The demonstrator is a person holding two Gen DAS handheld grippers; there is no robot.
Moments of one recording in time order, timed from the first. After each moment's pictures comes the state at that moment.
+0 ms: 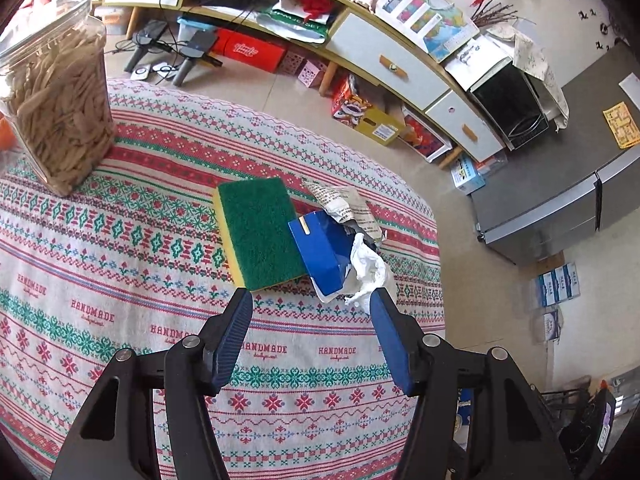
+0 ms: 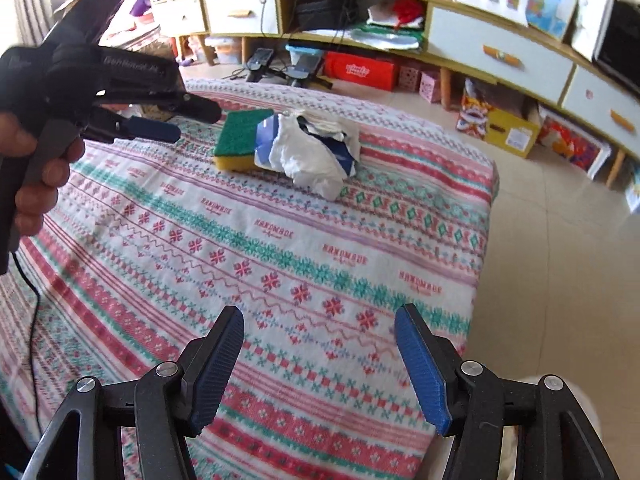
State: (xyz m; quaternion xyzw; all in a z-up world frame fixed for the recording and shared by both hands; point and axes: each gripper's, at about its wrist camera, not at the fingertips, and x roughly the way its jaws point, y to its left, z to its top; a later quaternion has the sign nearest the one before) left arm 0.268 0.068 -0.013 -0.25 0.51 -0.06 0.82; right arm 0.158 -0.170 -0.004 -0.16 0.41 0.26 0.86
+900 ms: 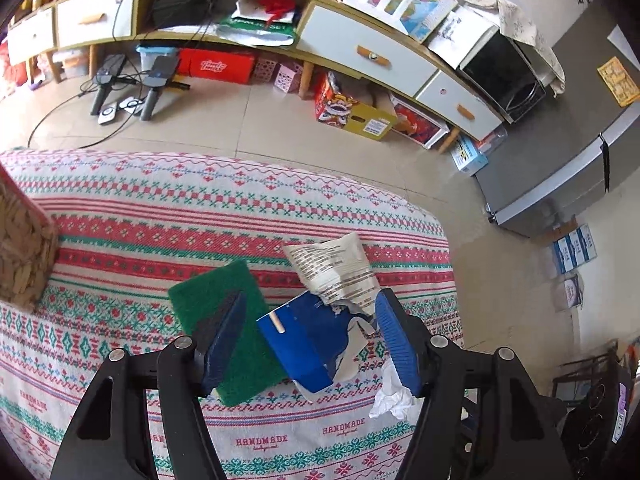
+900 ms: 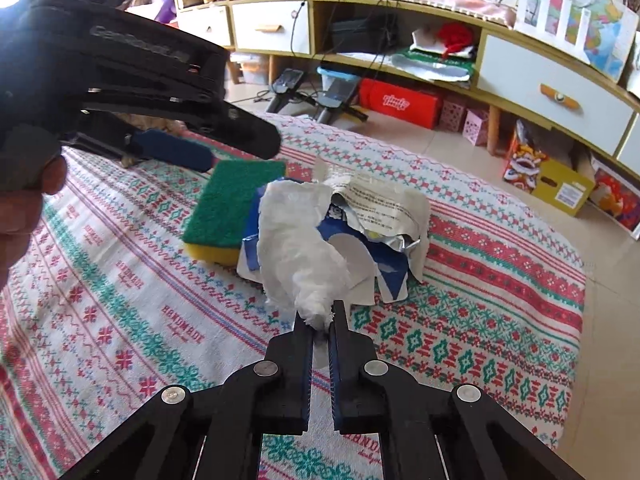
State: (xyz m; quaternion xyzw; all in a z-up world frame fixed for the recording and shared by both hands) left arm 0.352 0.039 -0.015 -0.17 0.52 -0.09 0.83; right arm 0.256 -0.117 -0.042 -0.13 0.40 0.31 0.86
